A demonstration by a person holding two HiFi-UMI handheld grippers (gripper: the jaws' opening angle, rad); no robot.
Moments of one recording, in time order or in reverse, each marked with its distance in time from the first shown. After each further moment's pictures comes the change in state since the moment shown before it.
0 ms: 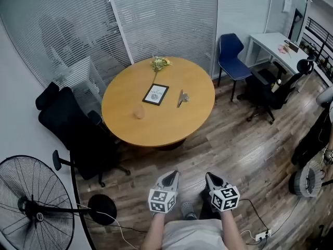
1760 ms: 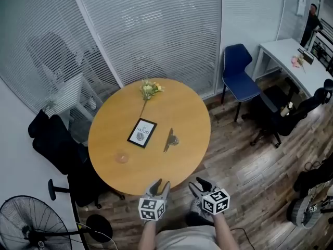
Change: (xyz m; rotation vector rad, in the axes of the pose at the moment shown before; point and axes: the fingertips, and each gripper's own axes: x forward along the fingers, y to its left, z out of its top) left arm 0.275 0.107 0.122 -0.008 0.116 0.150; right arm 0.234 -0.175 0.164 0.069 0.070 0.265
